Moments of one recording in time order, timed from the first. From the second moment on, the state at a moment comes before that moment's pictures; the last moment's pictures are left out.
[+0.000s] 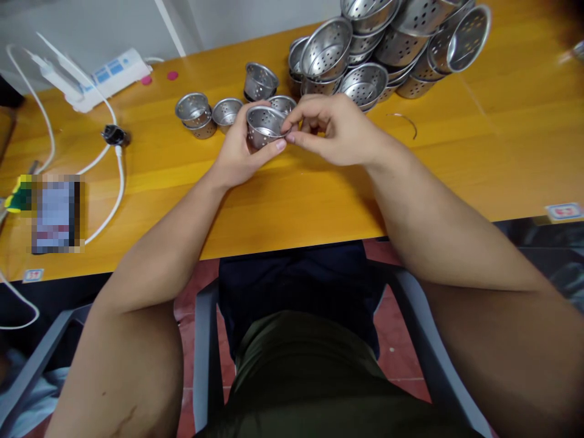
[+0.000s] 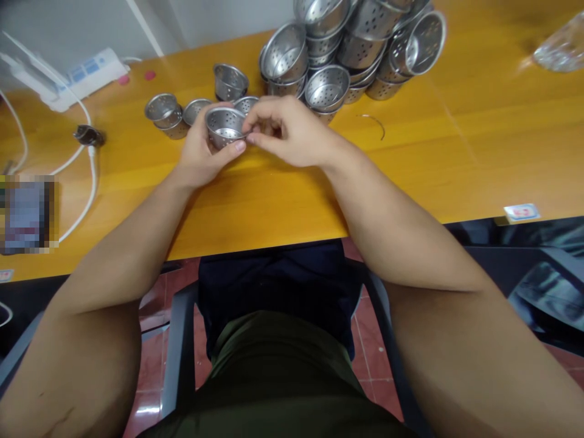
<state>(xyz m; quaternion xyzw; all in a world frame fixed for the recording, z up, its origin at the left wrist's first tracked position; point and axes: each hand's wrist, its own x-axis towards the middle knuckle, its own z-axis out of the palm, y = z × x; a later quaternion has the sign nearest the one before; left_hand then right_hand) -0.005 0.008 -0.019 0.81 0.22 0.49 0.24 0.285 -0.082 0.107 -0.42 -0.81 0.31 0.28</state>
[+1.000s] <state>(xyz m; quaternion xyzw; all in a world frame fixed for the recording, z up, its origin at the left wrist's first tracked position) -0.031 -0.026 0.062 0.84 0.43 0.33 0.11 0.312 -0.066 0.111 -0.33 -0.87 0.19 0.30</state>
